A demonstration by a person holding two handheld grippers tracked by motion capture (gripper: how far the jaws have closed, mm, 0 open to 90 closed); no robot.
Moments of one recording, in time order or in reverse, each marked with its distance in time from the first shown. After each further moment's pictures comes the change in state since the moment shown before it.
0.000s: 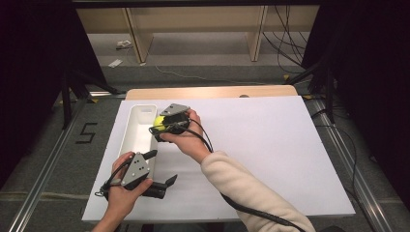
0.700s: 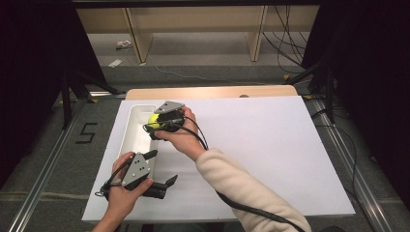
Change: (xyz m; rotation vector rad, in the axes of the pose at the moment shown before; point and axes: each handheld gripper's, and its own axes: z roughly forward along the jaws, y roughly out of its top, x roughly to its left) left arm -0.001 0.000 0.000 -0.001 -0.002 0.002; right arm 0.007 0.012 0.007 -0.005 0.016 0.000
